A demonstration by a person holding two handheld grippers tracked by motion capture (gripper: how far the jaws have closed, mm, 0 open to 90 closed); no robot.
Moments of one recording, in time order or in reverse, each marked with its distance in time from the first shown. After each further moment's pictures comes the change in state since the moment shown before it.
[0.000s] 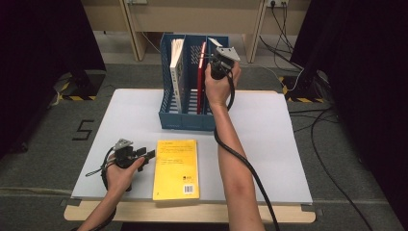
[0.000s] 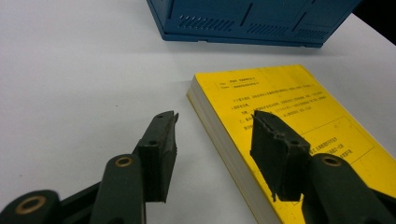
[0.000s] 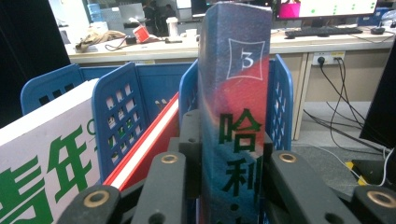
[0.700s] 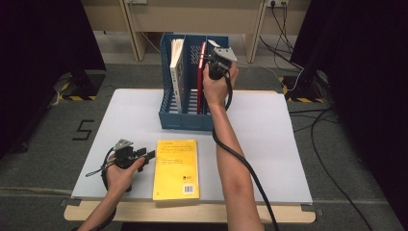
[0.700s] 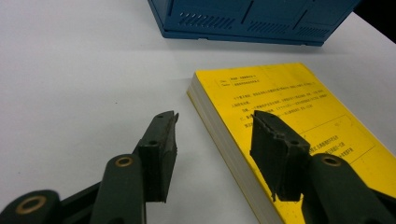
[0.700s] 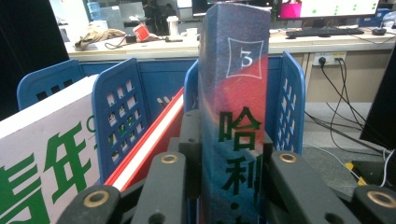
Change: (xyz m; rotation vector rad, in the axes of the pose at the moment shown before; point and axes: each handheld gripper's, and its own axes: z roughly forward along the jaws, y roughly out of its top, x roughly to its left) left arm 0.000 -0.001 0.000 0.003 -0.001 -0.002; right arm 0.005 -0.005 0.007 -0.001 -0.004 -0.006
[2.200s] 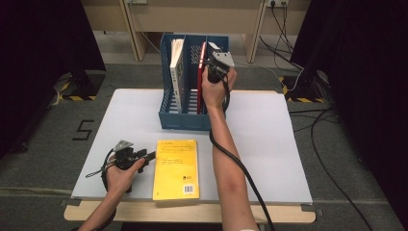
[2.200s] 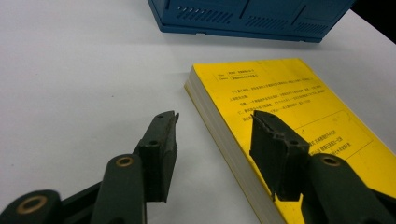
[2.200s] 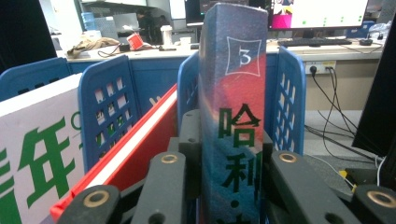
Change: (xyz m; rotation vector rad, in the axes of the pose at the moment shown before) left arm 0.000 -0.003 0.000 0.006 -0.009 -0.006; right arm 0.001 -0.017 0.009 -0.048 -0.028 -0.007
